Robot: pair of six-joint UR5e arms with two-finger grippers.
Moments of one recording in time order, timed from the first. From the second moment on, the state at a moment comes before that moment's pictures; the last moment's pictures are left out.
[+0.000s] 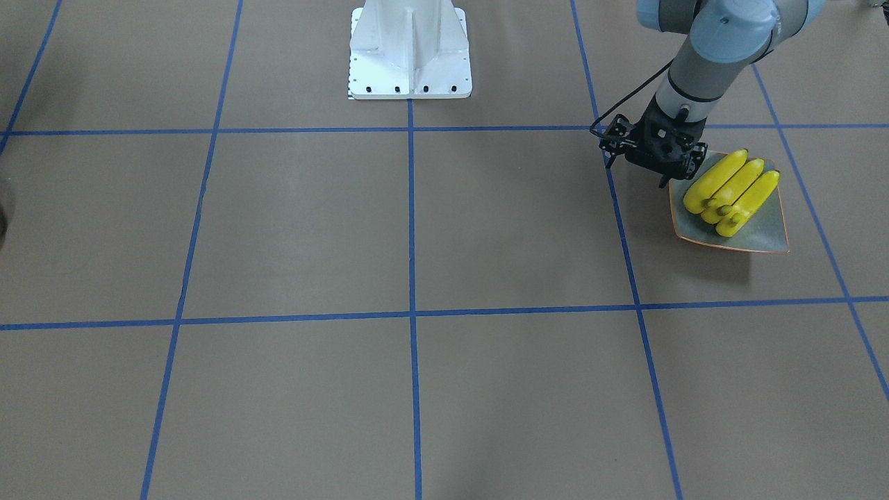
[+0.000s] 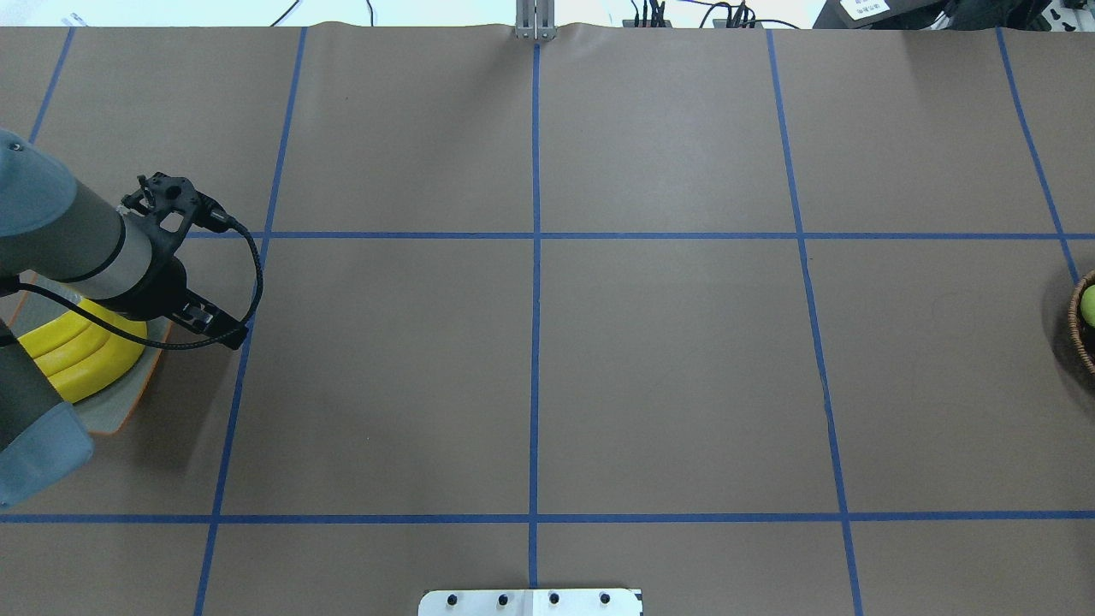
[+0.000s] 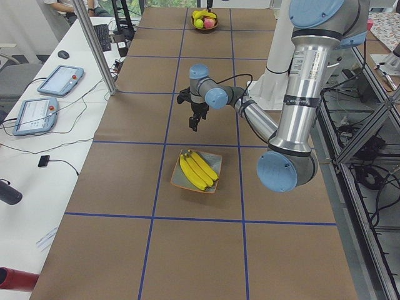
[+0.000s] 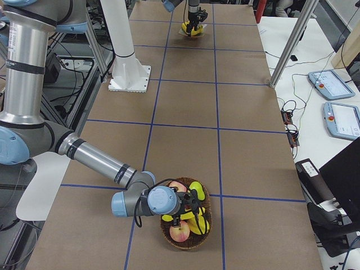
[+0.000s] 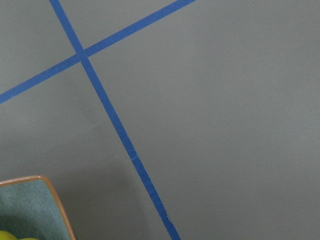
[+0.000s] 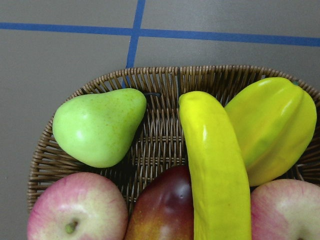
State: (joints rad) left arm -0.77 -1.74 -2.03 -1.57 -2.06 -0.50; right arm 1.63 -1.78 1.31 -0.93 2.53 -0.03
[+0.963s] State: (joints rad) left arm -0.77 -1.73 -2.04 -1.57 -2.06 -0.50; right arm 1.63 -1.72 1.25 -0.93 2.50 -0.03
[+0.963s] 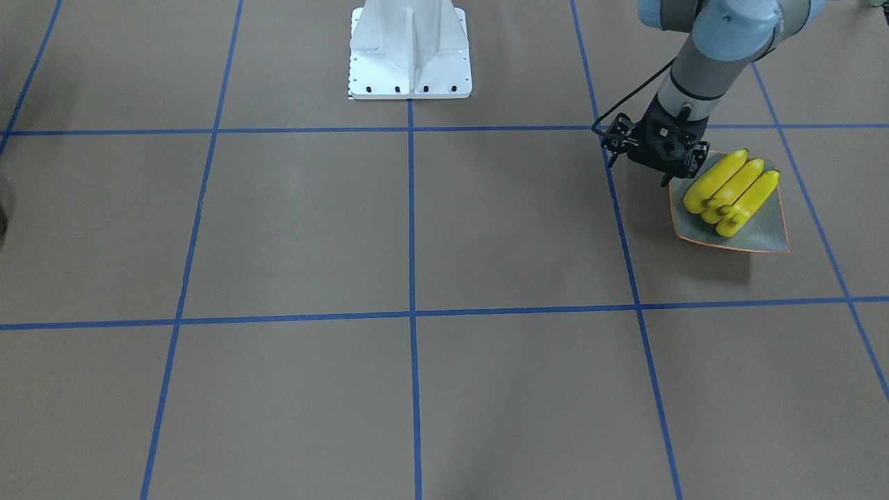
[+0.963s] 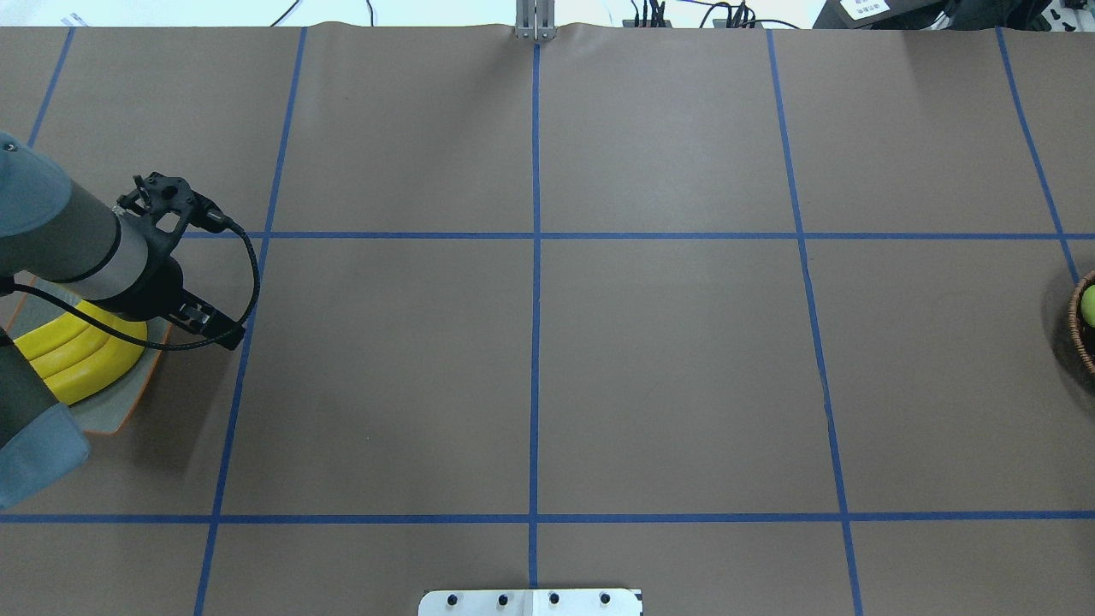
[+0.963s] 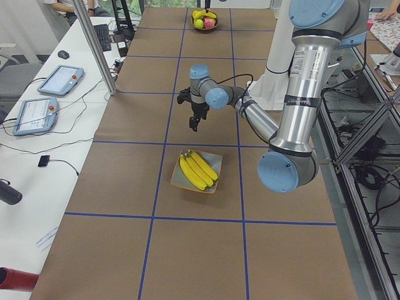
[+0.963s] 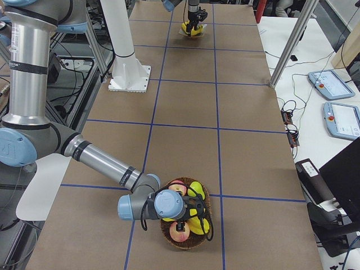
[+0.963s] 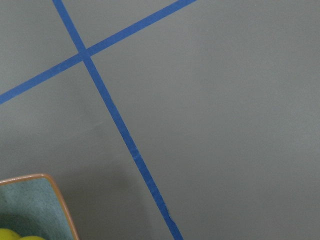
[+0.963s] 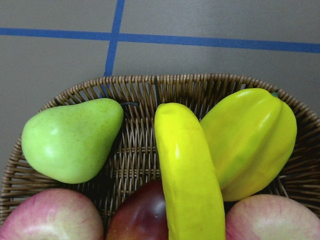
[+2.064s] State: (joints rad) left arm -0.77 -1.73 -2.04 -1.57 -2.06 -0.50; right arm 1.62 -1.68 1.21 -0.94 2.49 -0.03
